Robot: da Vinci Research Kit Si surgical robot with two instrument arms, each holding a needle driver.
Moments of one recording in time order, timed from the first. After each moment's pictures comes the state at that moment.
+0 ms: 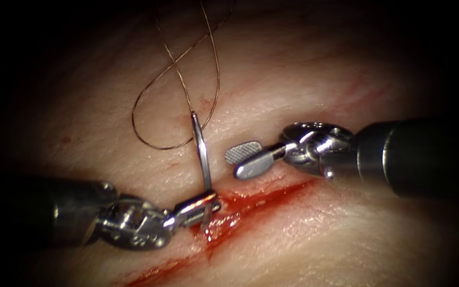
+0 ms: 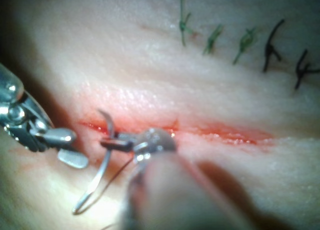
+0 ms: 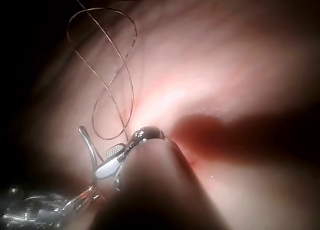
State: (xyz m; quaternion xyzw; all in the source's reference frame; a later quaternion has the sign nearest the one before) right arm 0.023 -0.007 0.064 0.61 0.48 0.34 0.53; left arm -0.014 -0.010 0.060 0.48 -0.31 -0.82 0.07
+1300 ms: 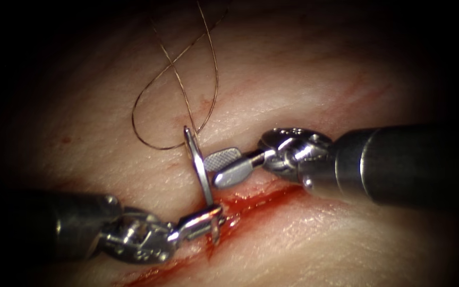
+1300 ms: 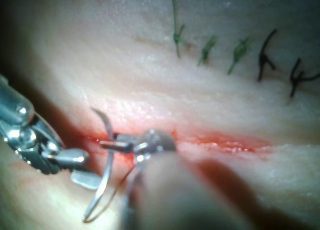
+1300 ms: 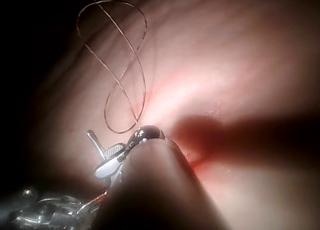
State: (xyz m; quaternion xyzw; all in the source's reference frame) right arm 0.026 -0.008 0.064 0.61 0.49 0.34 0.52; left arm -0.015 -0.011 0.059 0.49 -0.31 -0.81 0.09
